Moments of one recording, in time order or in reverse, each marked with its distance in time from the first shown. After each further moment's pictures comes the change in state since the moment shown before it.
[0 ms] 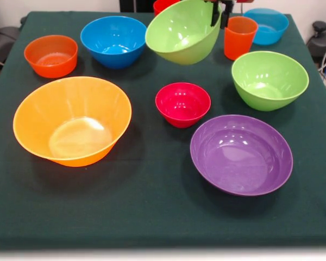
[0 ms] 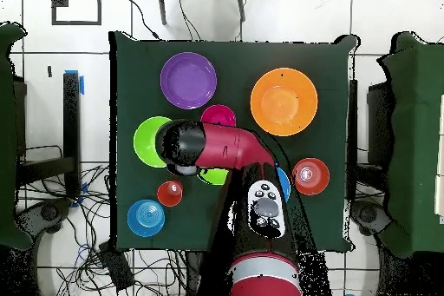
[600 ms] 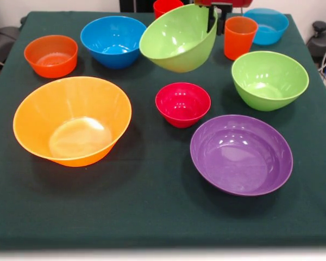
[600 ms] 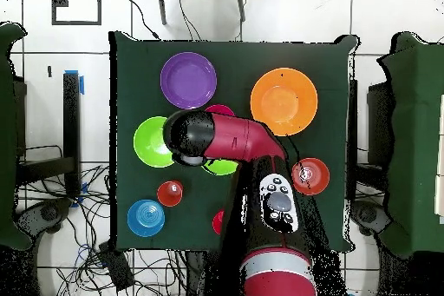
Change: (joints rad) arm -0.044 0.005 0.029 -0.045 0.000 0.000 0.000
